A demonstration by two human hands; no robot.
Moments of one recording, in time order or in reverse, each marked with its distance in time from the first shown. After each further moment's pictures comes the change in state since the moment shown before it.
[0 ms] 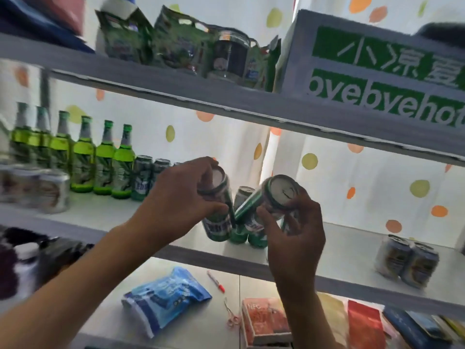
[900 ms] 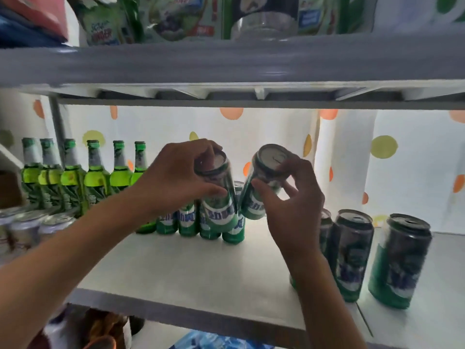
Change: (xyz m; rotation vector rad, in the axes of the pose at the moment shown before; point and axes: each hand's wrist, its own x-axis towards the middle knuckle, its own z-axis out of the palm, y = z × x) left_hand 0.135 -0.159 0.006 0.053 -0.189 0.026; right_hand 0.075 0.118 0.181 0.144 -0.060 0.031
